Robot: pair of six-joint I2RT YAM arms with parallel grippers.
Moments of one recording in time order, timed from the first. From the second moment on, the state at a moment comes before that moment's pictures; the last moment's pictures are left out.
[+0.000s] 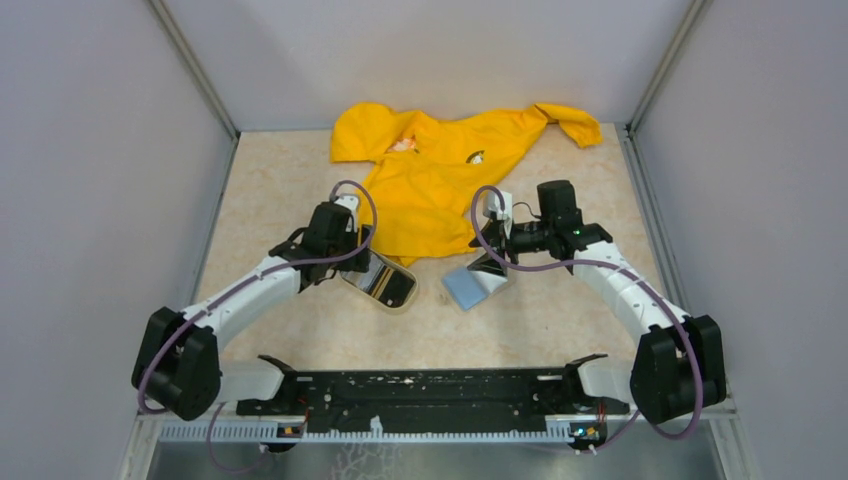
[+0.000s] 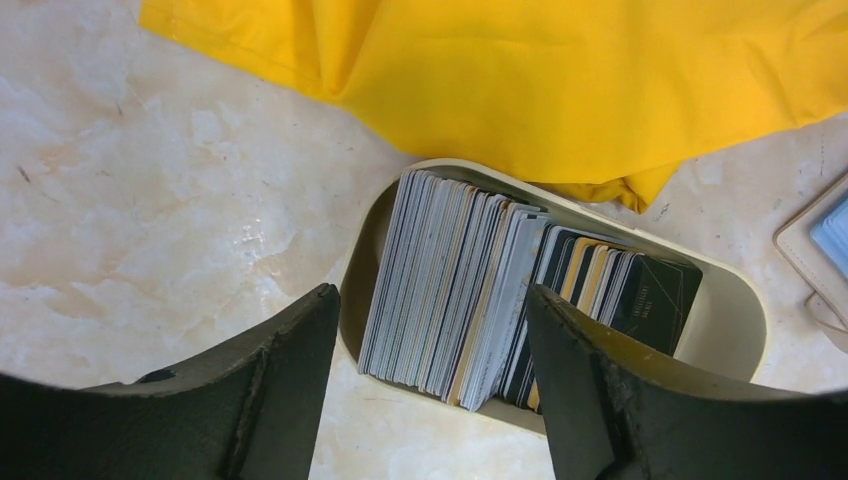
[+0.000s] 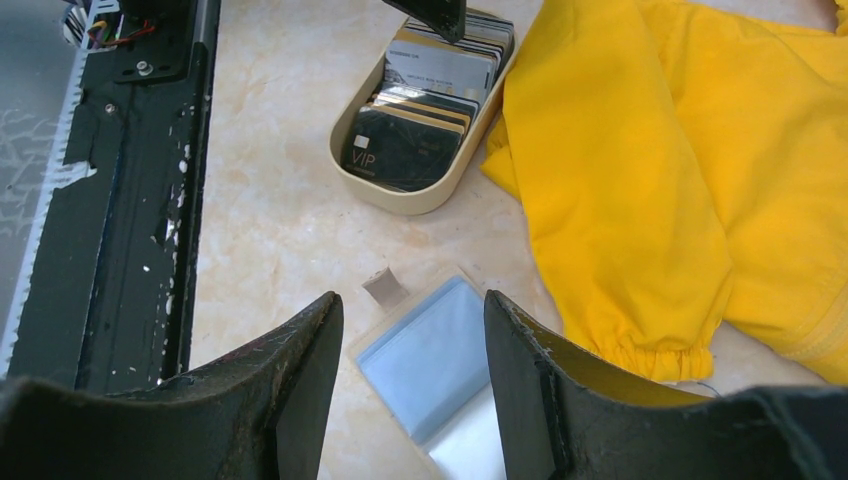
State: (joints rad) left arm -0.50 1.27 0.77 -0.31 -0.18 -0.24; right arm 0.29 1.24 0.86 -0.37 -1.08 -0.65
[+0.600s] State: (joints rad) left arm -0.33 1.09 0.58 -0.13 -0.22 -0.39; right arm 0.32 1.25 0.85 -0.35 -1.10 -0.64
